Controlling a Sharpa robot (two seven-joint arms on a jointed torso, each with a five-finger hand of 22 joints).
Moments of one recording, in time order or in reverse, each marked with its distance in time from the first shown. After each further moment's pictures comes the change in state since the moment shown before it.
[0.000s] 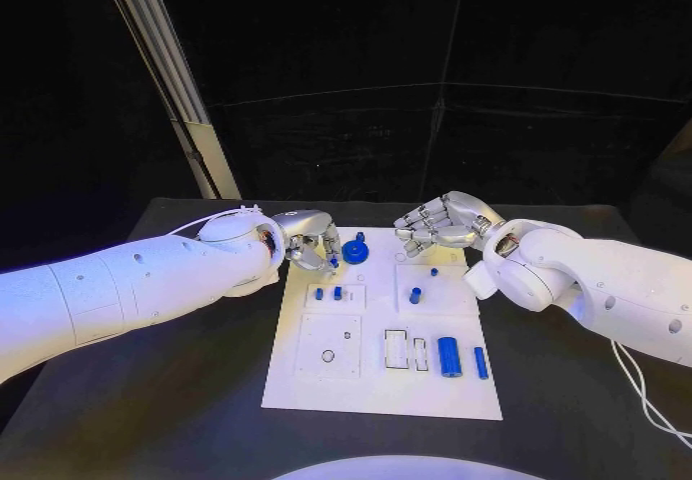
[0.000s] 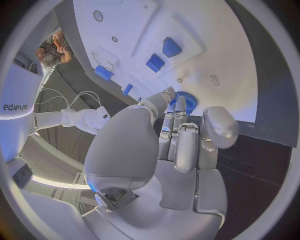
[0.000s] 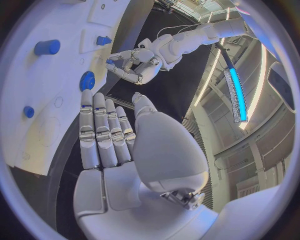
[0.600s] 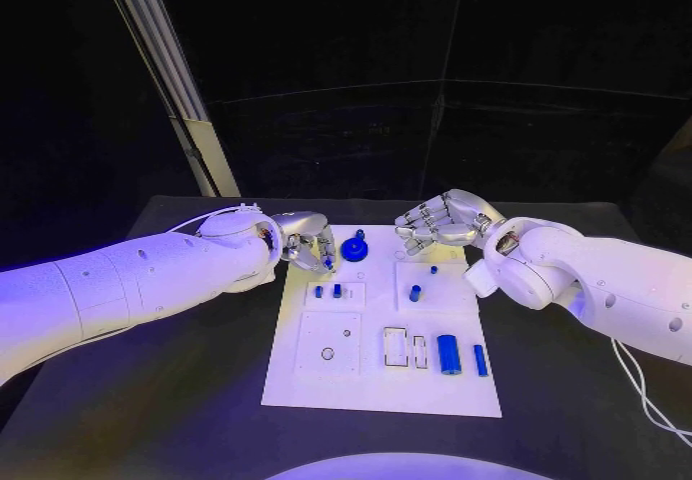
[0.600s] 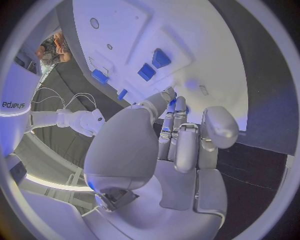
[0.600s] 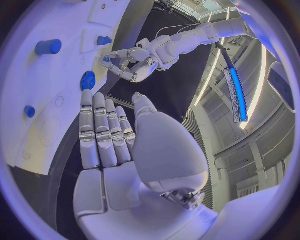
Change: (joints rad) left arm -0.008 0.019 0.000 -0.052 0.007 0.055 -0.011; left_hand -0.005 -0.005 0.000 0.000 0.000 0.000 0.000 -0.001 0.000 0.000 0.000 -0.004 0.000 0.000 0.000 0.000 -0.005 0.000 0.000 0.000 0.000 -0.002; right arm 0.000 0.002 0.000 -0.001 0.000 0.000 0.000; right_hand 0.000 0.000 0.000 0.000 0.000 0.000 0.000 0.000 0.000 0.000 0.000 0.000 0.000 0.000 0.000 0.000 0.000 0.000 0.000 0.000 0.000 0.000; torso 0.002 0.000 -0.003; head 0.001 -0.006
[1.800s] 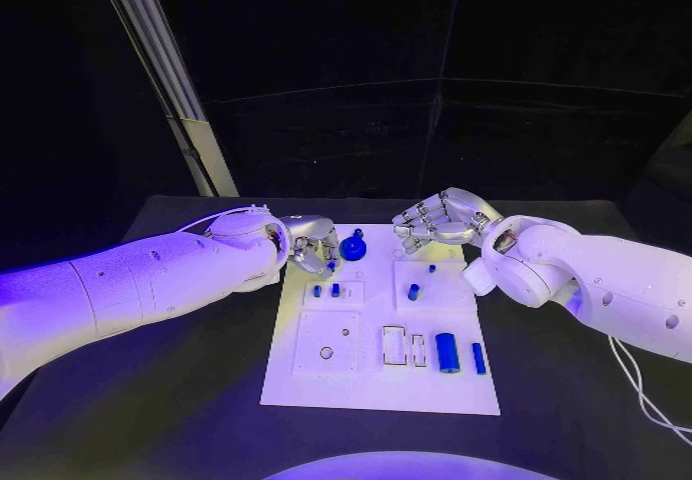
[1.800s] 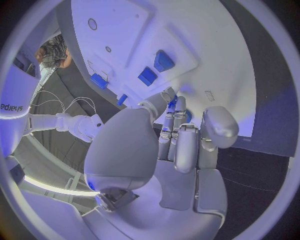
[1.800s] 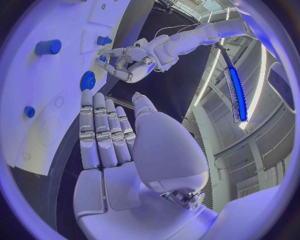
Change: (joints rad) left arm -0.007 0.042 0.001 -0.029 -0.029 0.038 -0.011; left_hand 0.000 0.000 0.000 0.000 0.000 -0.001 0.000 -0.004 0.000 0.000 0.000 -0.004 0.000 0.000 0.000 0.000 -0.005 0.000 0.000 0.000 0.000 -0.005; right arm 0.000 0.000 0.000 0.000 -0.002 0.001 0.001; right_hand 0.000 0.000 0.000 0.000 0.000 0.000 0.000 0.000 0.000 0.000 0.000 0.000 0.000 0.000 0.000 0.000 -0.001 0.000 0.000 0.000 0.000 -0.001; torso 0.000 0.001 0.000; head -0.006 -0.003
